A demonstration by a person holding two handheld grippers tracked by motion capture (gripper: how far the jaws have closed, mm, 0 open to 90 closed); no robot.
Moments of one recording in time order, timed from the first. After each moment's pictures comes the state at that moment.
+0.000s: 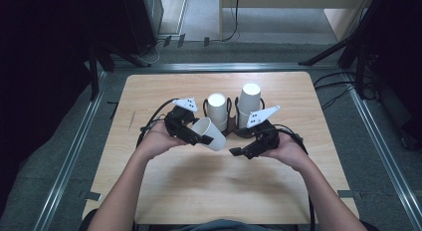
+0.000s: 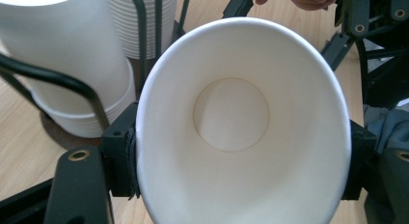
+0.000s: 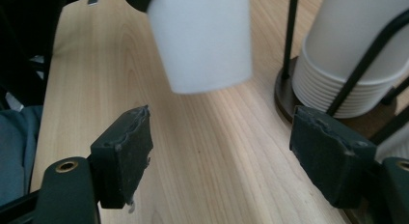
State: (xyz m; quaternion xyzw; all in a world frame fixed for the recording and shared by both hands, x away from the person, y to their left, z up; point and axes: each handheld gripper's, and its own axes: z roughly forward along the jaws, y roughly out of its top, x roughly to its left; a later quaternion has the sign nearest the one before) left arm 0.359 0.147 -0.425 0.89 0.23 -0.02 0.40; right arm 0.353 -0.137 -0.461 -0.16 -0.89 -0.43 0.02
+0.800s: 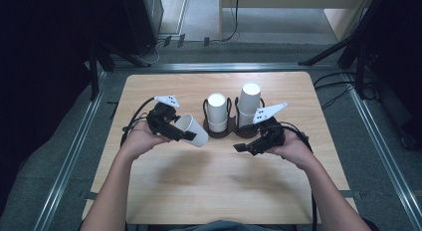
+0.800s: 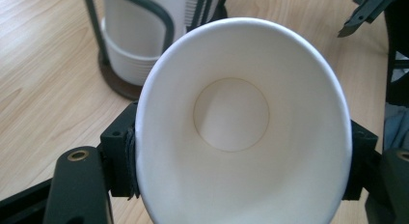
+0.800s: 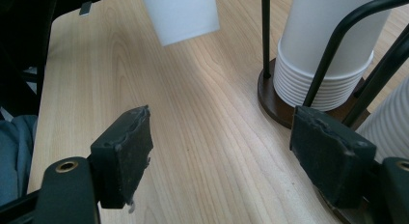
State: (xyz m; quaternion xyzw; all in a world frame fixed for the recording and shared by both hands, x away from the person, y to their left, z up) left arm 0.361 0.195 -0.425 0.88 0.29 -0.01 0.38; right arm 0.358 -0.150 -0.456 -0.18 -0.88 -0.44 0.01
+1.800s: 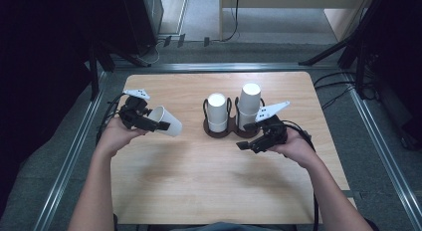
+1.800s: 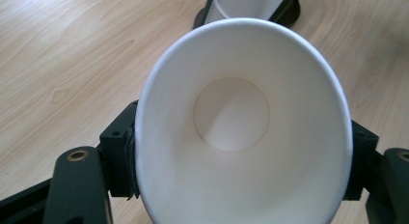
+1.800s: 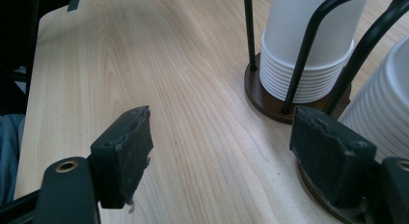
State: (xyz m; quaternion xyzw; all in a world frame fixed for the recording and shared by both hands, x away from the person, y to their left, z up) left arm 0.372 0.270 -0.426 0.85 0.37 0.03 0.37; right arm 0.364 -0.157 -0.458 -0.19 -0.88 -0.44 0.00
